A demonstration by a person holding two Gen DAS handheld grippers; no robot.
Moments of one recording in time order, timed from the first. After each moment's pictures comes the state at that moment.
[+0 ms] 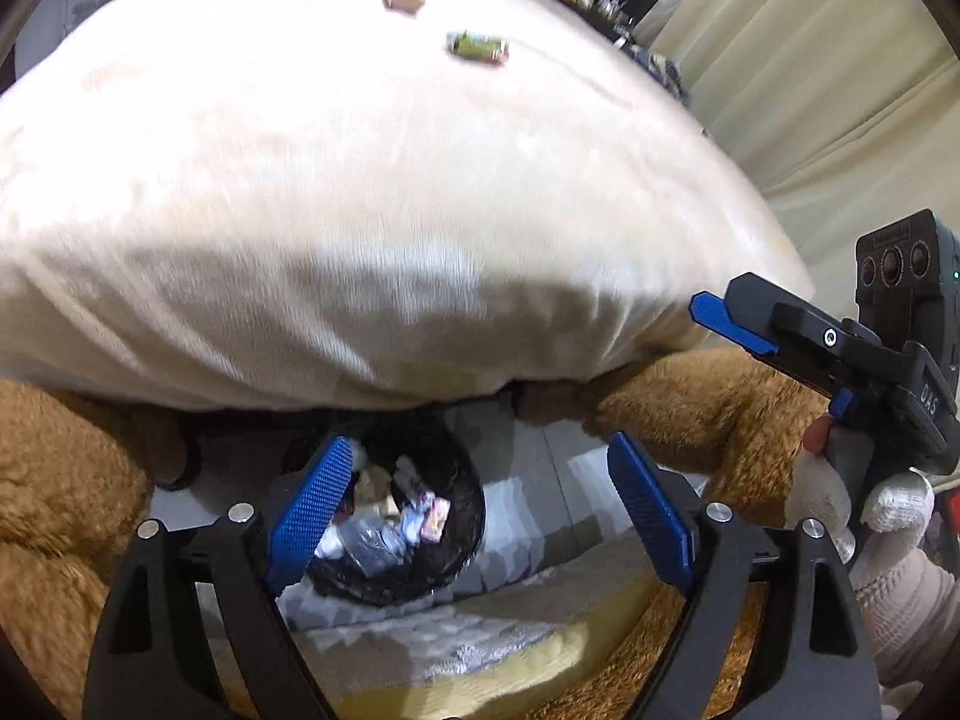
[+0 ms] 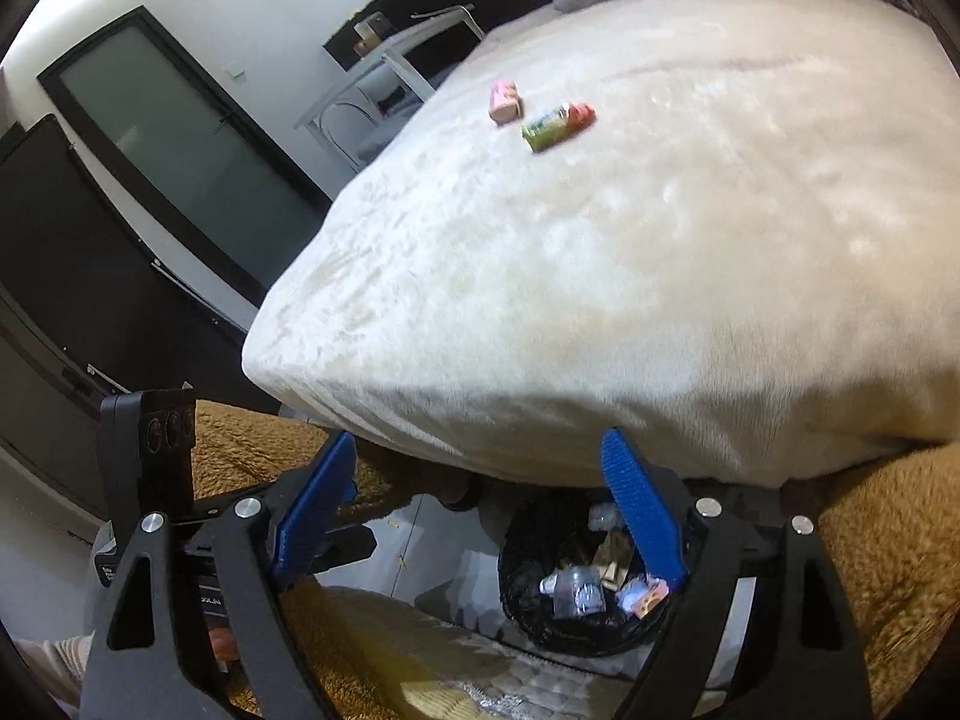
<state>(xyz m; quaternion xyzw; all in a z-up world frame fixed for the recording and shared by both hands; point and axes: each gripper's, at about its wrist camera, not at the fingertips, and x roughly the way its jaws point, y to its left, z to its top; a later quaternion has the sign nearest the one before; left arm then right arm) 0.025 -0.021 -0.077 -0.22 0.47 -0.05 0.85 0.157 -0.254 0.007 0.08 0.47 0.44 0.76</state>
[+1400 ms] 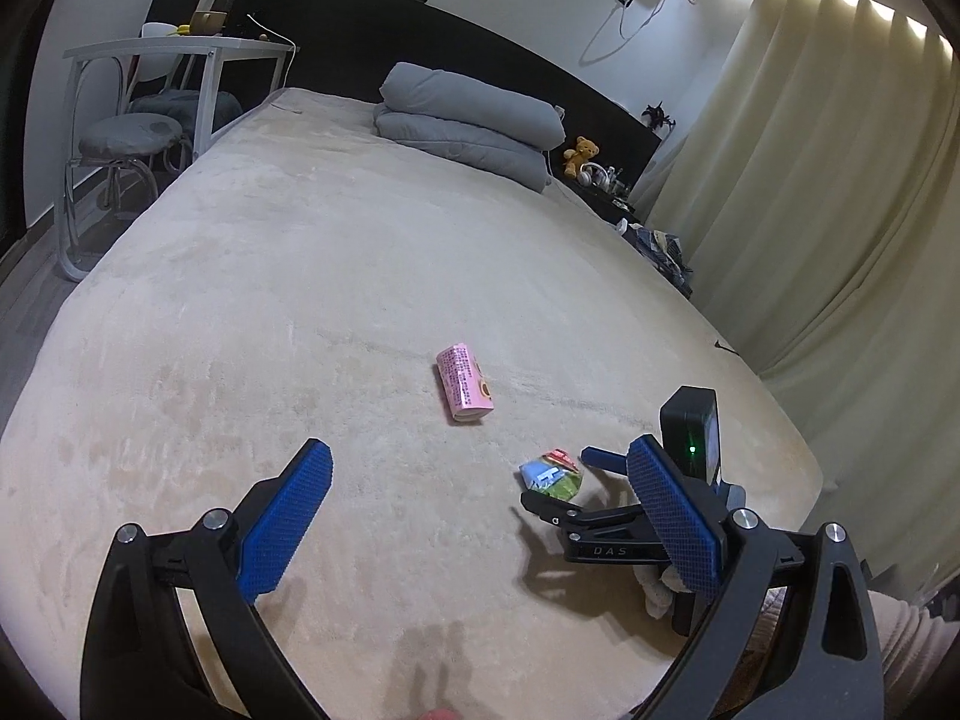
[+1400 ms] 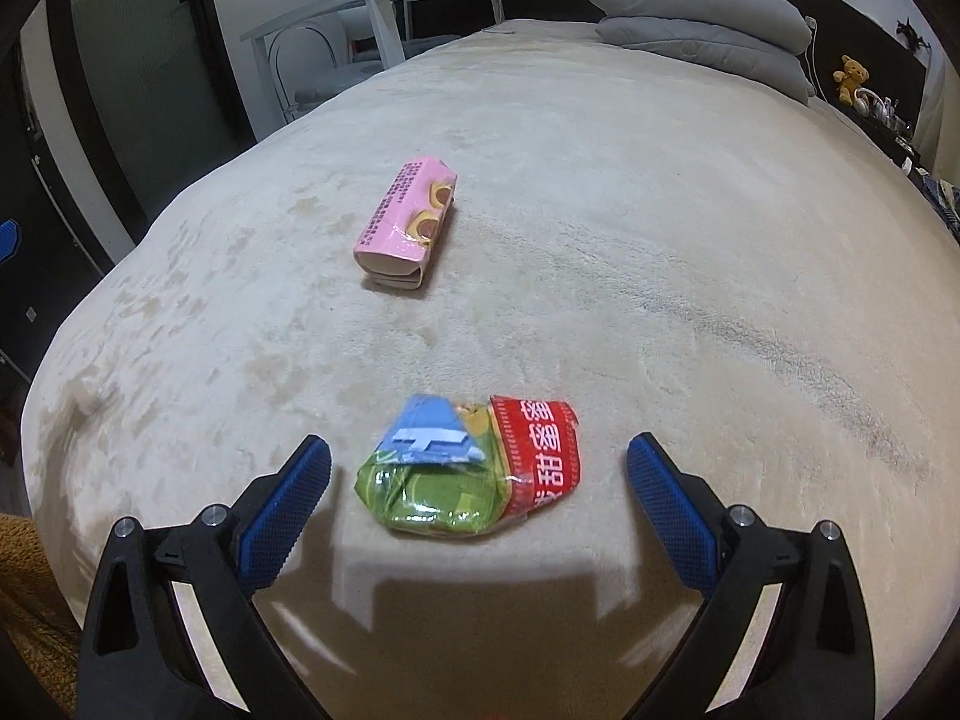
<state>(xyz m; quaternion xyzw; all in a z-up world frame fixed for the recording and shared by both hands) 0.191 0.142 0.063 -0.21 0.30 -0.01 0.93 0.387 -0.072 -0.025 -0.15 0.44 0.39 0.80</state>
